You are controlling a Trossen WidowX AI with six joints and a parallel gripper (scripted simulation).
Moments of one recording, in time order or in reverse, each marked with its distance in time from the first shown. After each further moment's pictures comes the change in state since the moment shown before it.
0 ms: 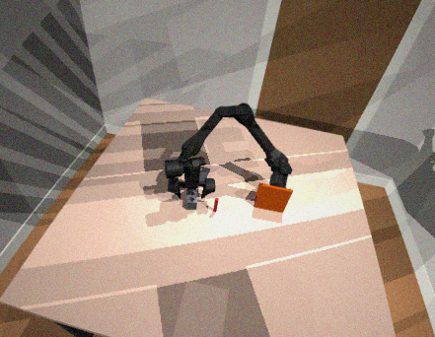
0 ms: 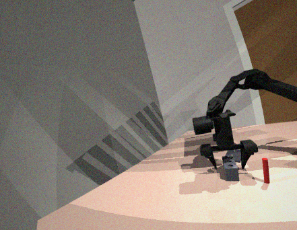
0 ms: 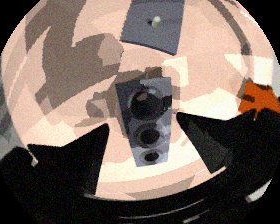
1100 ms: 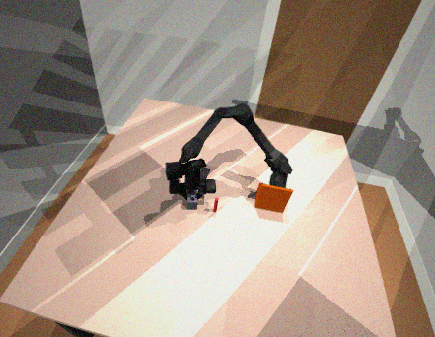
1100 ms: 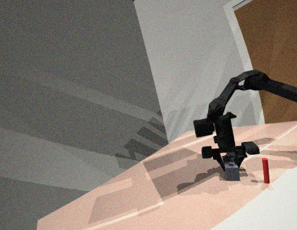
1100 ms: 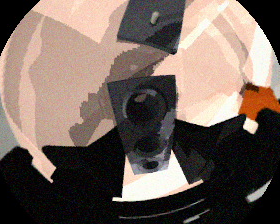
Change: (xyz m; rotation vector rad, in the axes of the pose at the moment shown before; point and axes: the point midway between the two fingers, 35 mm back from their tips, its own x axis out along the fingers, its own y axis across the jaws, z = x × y) arm 0.008 -0.004 0.000 -0.017 -0.006 -0.015
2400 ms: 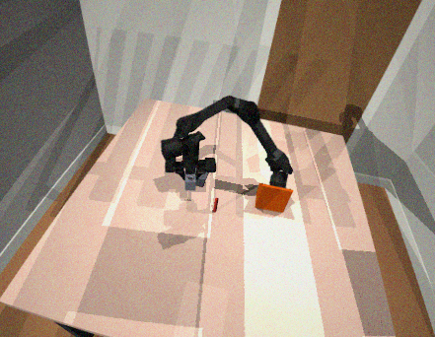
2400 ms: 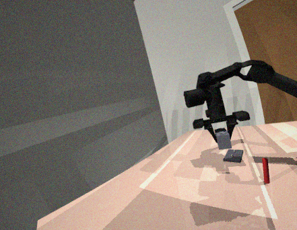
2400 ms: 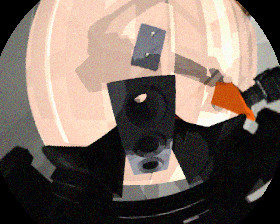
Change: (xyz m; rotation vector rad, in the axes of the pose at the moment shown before) arm -0.118 0.010 0.004 -0.004 0.002 0.002
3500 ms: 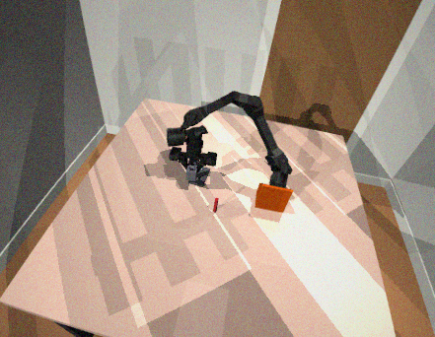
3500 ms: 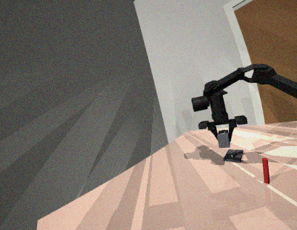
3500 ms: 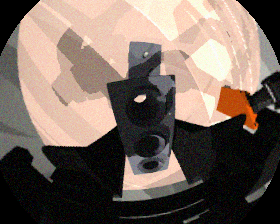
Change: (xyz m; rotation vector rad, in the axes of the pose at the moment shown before) arm 0.027 -0.013 0.075 0.187 0.018 0.008
